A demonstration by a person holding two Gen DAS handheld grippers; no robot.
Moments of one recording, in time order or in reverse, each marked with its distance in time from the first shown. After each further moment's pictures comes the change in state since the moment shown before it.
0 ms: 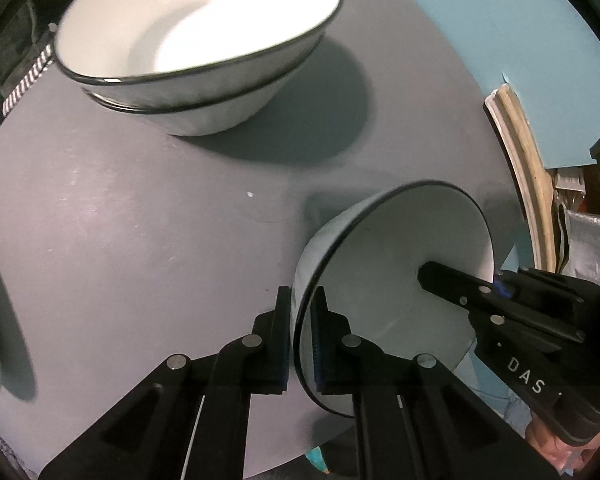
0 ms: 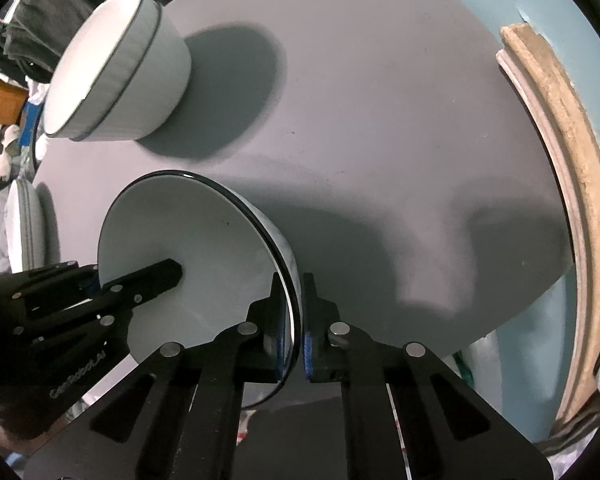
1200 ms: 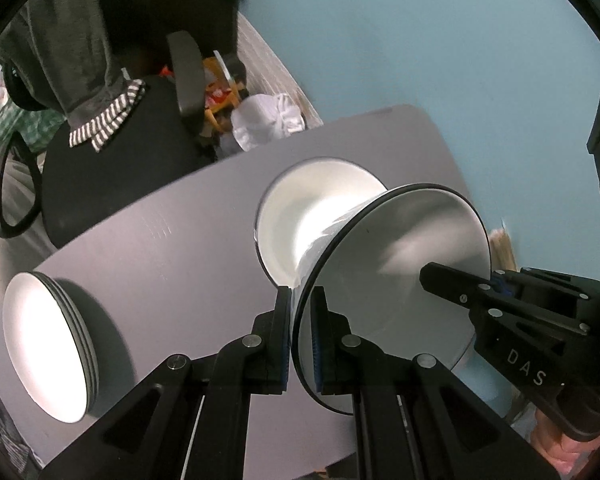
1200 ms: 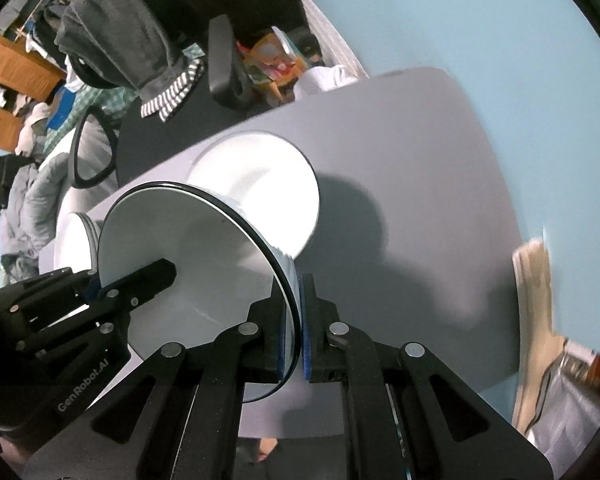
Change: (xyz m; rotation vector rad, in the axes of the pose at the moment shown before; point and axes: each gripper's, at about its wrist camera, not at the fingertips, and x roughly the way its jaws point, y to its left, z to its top) left arm -0.110 0.043 0.074 -0.135 -0.218 0.075; right arm -0.064 0.061 0.068 -0.178 -0.091 0.008
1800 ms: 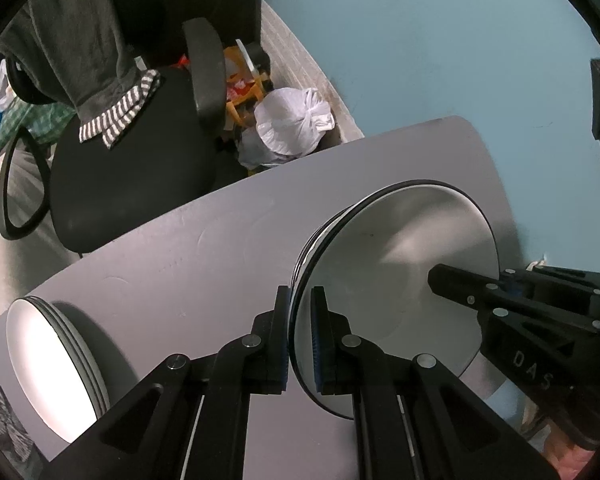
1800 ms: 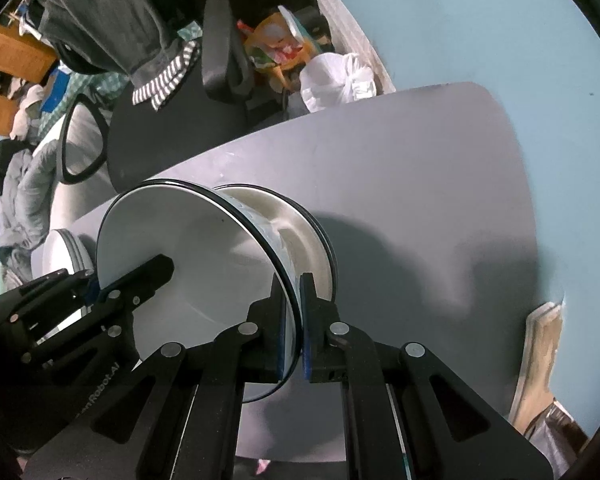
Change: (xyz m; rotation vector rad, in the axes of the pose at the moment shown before) left arm 0.040 0.015 0.031 -0.027 0.042 0.080; right arm 0.035 -0.001 0.051 -0.030 0.110 -0.003
